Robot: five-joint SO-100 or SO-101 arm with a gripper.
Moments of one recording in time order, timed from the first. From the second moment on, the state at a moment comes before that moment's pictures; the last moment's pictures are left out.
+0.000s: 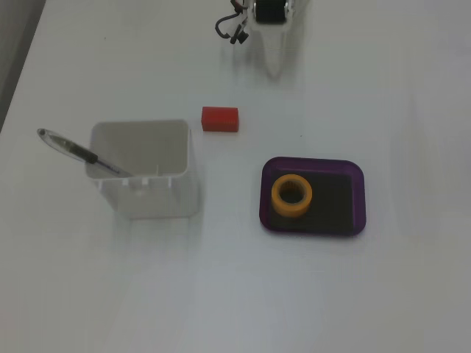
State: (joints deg) arm 2.0 192.5 174.3 71.6 4.9
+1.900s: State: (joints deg) arm 1.0 115.6 109.7 67.6 -12.7
